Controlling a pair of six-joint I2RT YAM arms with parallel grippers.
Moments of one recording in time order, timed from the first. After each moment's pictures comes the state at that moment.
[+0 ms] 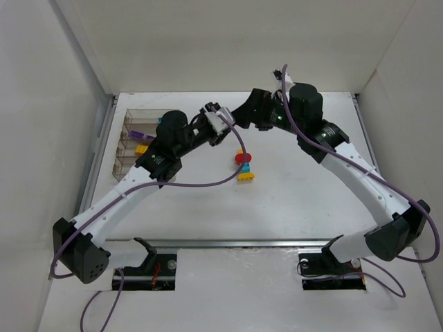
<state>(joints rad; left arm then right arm) -0.65 1.23 1.15 0.06 0.28 0.42 0.58 1.41 1.49 -0.26 -0.31 0.64</state>
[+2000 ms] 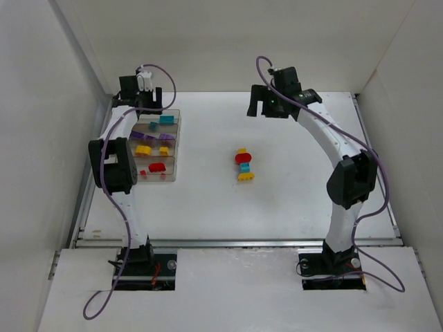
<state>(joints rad) 0.08 2.13 1.80 -0.32 0.21 0.11 0.37 1.94 1.92 -0.67 -0.11 0.37</state>
